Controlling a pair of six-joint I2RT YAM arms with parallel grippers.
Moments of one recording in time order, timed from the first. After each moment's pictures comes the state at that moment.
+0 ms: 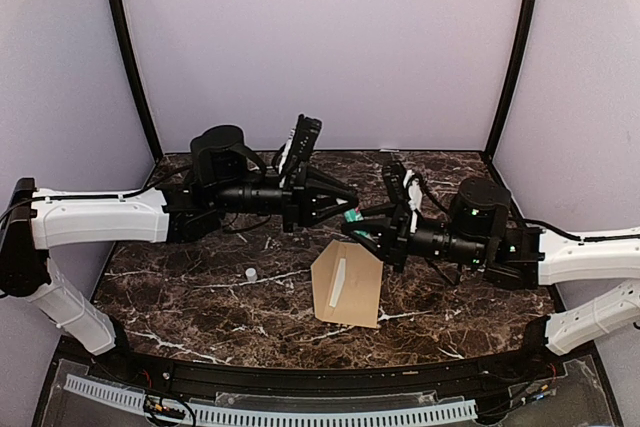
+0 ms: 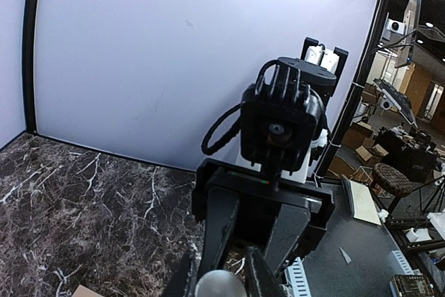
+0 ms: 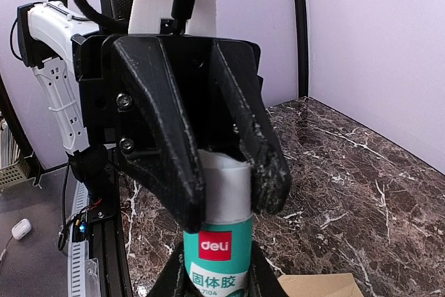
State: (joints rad) left arm -0.94 1.50 1.08 0.41 0.64 -0.23; right arm 1.08 1.13 0.69 0.37 -0.15 0.10
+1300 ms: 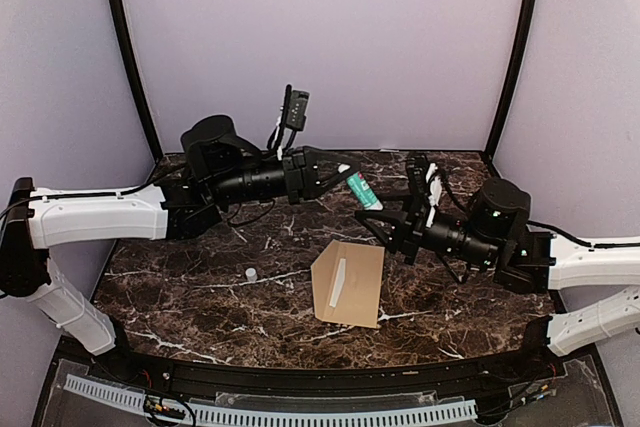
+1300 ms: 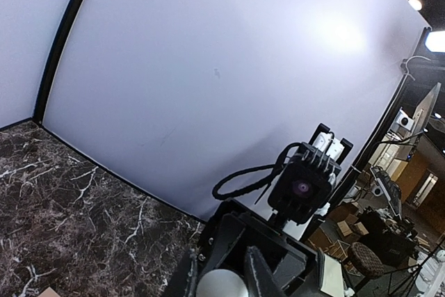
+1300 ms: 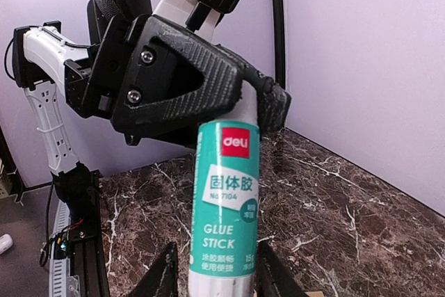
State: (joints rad) left arm -0.95 1.50 1.11 0.51 0.48 -0.57; right arm 1.07 1.05 0.64 0.45 -0.08 0.05
